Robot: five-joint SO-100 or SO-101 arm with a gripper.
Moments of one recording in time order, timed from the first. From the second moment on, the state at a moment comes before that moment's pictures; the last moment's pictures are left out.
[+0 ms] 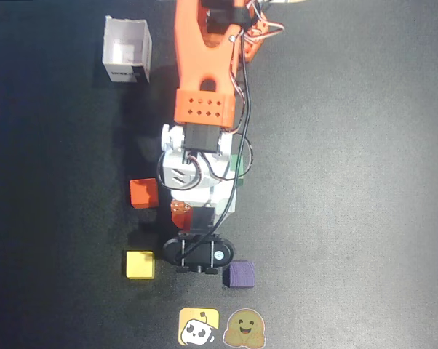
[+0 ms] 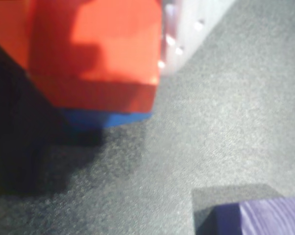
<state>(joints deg) 1.2 88.0 110.7 50.0 87.7</state>
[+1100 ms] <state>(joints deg) 1.2 94.7 113.0 49.2 89.9</state>
